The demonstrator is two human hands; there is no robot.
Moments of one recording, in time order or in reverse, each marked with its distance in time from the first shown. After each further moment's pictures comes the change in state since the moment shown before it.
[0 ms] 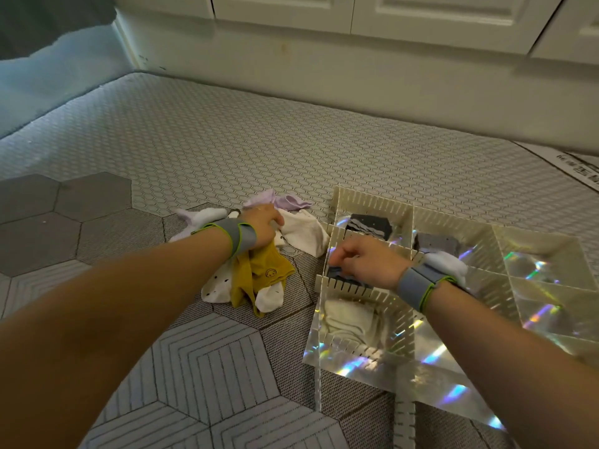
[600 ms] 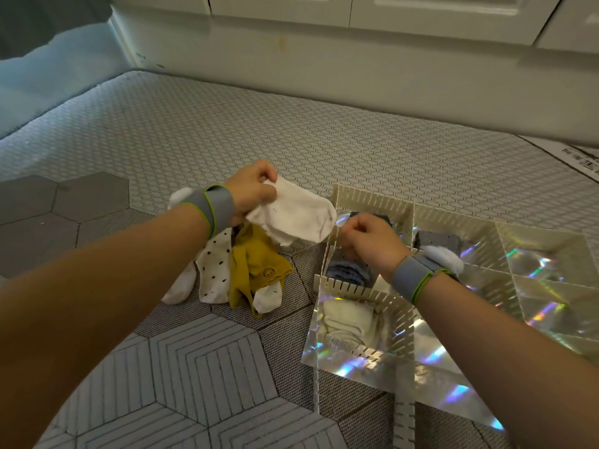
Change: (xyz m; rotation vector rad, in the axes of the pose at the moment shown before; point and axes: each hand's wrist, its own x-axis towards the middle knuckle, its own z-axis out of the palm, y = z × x) left_hand 0.000 0.011 -0.043 -0.954 0.059 0.047; right_hand 0.018 0.001 -0.004 0.324 0.305 0.074
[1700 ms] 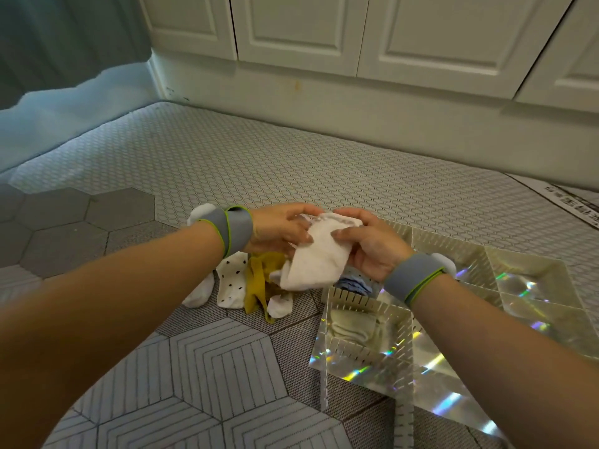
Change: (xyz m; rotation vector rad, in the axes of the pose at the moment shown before) left_hand -0.066 0.028 0.007 -0.049 -0.455 -0.112; right_hand -0.034 -0.061 0.003 0.740 -0.191 0.115
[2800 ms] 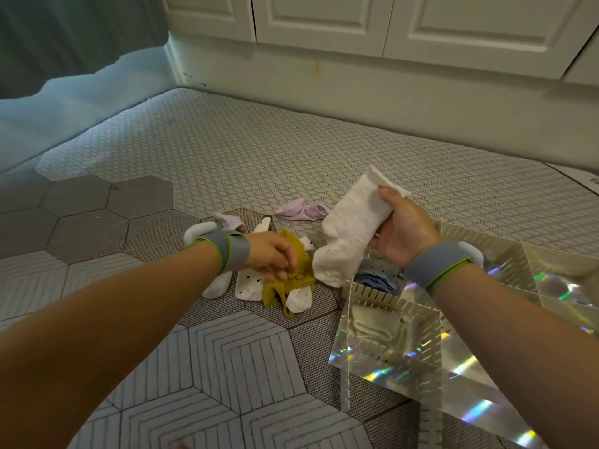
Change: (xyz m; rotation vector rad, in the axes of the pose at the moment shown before) left_hand -0.002 -0.074 -0.042 0.356 0.076 -0.254; right_hand 0.024 -0.005 0.000 0.170 0.122 -0.026
